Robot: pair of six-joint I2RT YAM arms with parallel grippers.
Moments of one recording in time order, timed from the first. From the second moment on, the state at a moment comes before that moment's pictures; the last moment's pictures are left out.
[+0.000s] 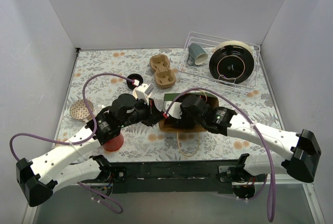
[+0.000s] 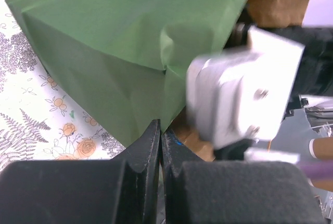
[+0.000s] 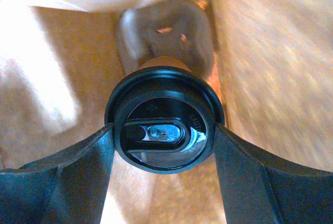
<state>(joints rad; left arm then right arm) -0.85 0.92 0.82 -0.29 0.14 -0.53 1.05 1.23 0.93 -0.45 0.25 -0.61</state>
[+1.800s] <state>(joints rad) -0.85 0.93 0.79 -0.27 0.29 -0.50 0.86 0.97 0.84 -0.54 0.05 -1.01</state>
